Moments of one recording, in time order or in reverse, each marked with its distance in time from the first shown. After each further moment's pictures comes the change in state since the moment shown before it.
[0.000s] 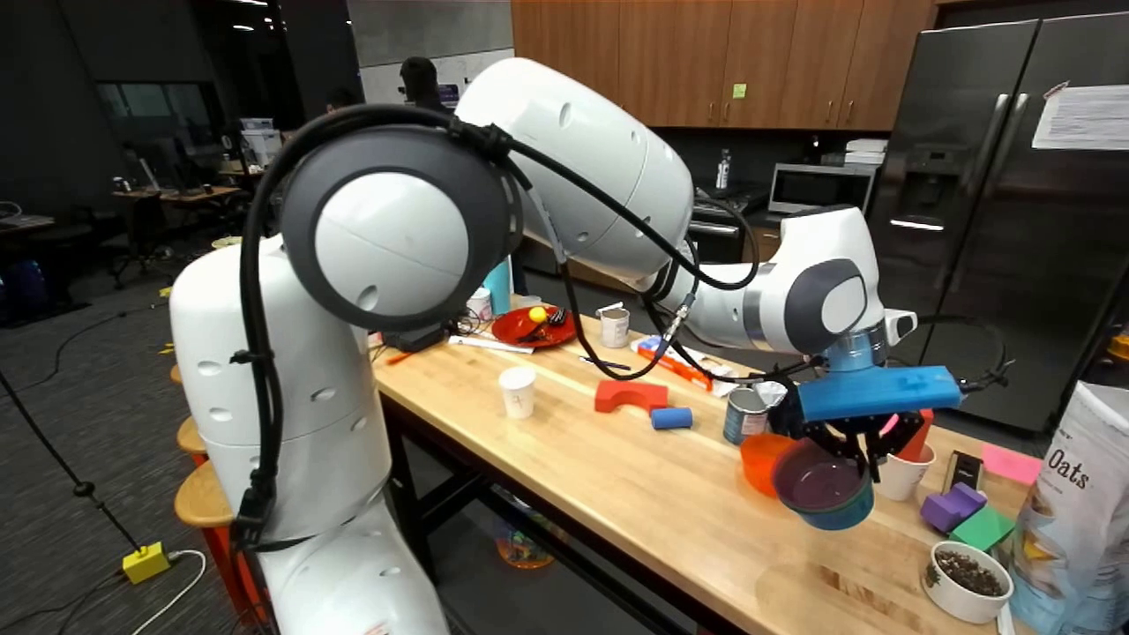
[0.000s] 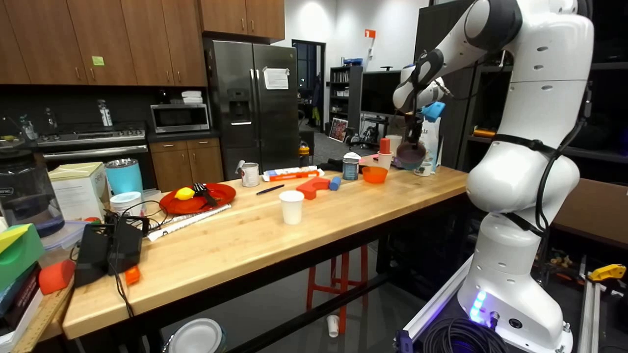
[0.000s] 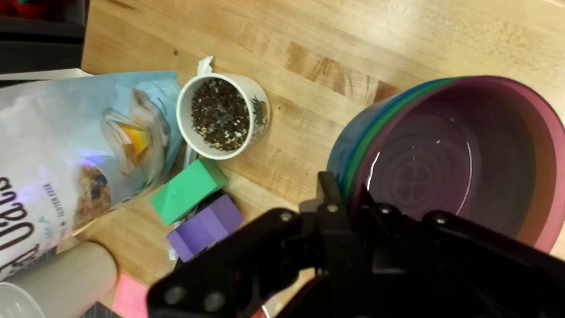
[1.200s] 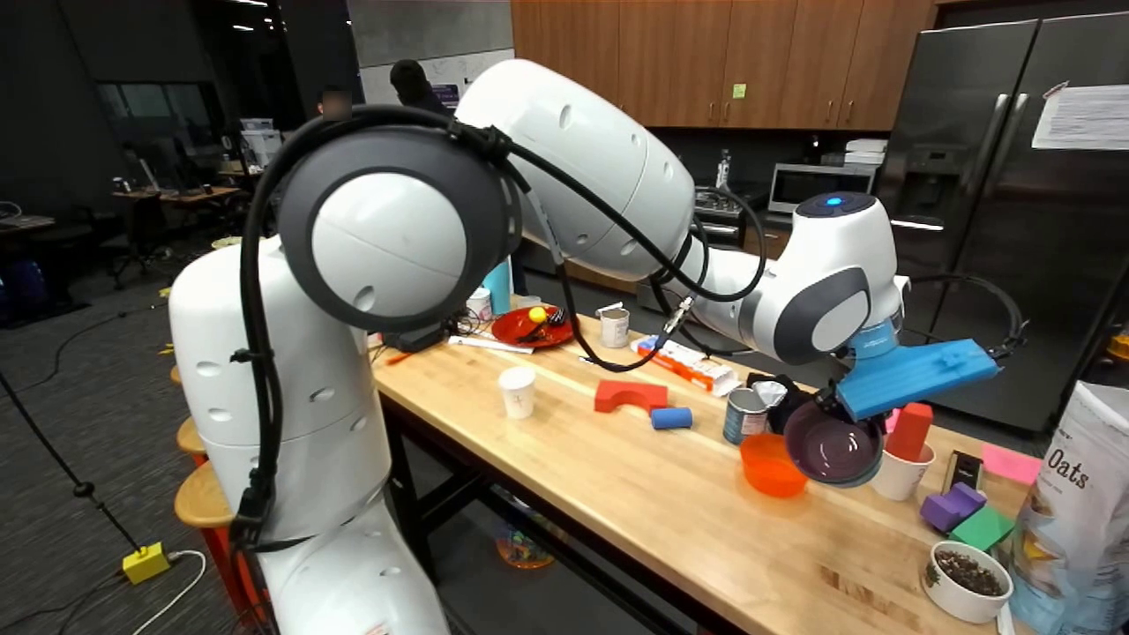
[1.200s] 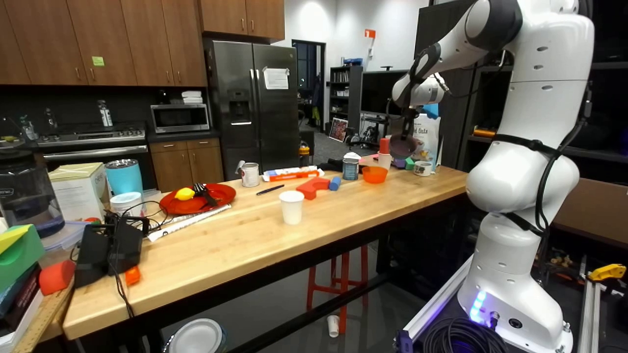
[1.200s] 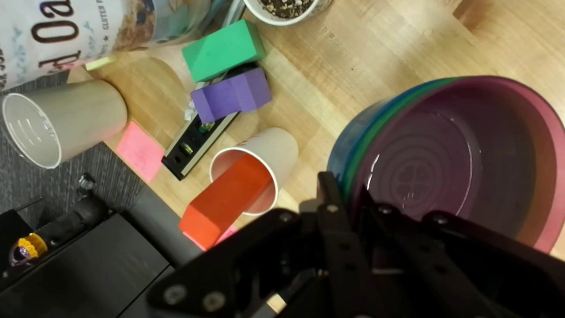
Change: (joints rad) arm 0.003 0.001 -0.008 -0.013 0.279 0.255 -0.492
